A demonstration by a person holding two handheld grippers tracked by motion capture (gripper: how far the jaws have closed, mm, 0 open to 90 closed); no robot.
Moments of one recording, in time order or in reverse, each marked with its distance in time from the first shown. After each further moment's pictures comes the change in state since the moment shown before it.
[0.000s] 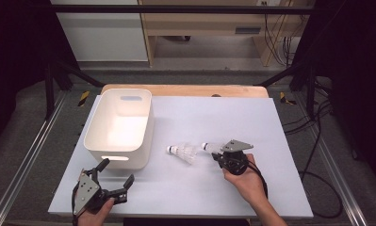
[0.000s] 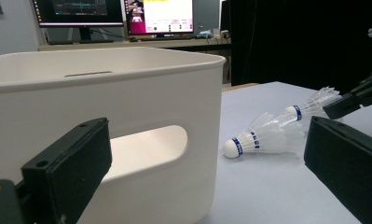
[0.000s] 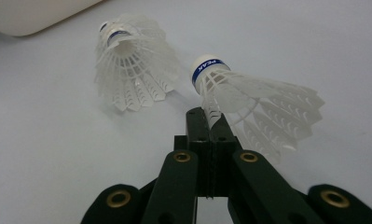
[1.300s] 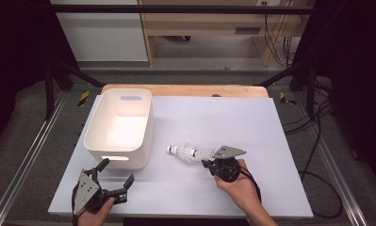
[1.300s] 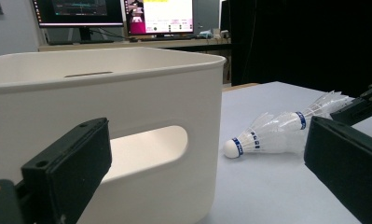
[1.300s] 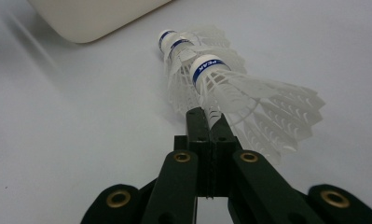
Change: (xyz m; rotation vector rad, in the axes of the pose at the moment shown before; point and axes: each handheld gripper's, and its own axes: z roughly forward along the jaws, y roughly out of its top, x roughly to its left) left arm 0.000 0.000 0.000 0.000 0.000 0.002; right arm 0.031 0.004 0.000 -0.019 0.102 -0.009
